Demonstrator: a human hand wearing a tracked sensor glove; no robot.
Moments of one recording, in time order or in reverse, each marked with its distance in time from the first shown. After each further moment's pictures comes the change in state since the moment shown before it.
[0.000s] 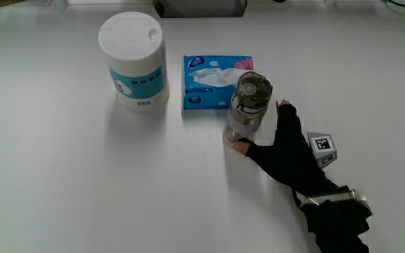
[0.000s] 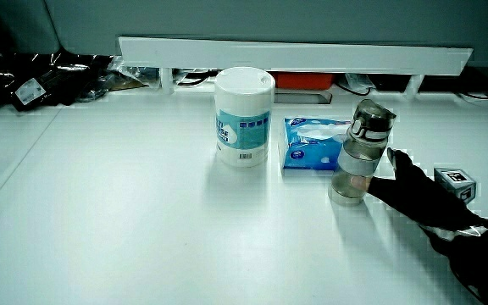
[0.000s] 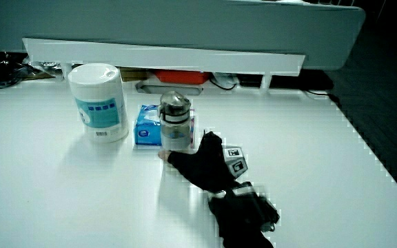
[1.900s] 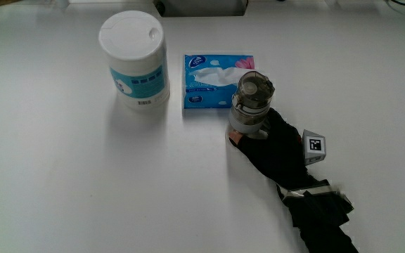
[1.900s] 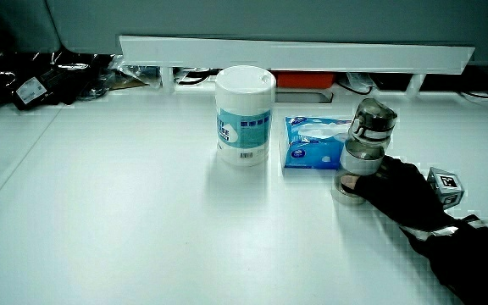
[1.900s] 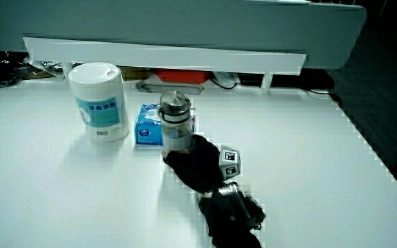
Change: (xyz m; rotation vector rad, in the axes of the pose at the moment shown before) arm 0.016 0.011 -0.013 0.239 0.131 0.175
